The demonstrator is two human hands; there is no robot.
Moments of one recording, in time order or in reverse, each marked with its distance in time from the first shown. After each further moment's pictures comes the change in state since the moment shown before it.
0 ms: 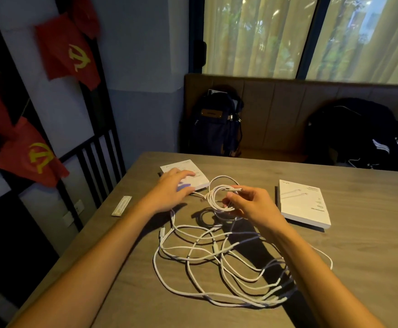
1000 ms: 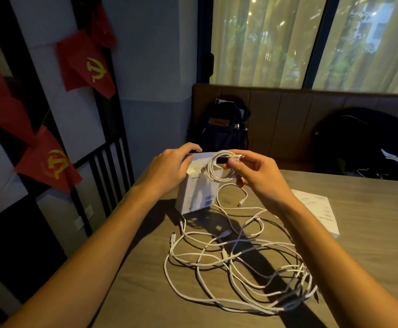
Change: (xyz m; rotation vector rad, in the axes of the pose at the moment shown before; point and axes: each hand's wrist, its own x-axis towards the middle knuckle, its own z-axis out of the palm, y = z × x) left_hand -0.007 0.030 -0.064 0.131 0.385 0.268; right_hand 0.013 -0.073 0.010 -0.012 -0.016 -0.369
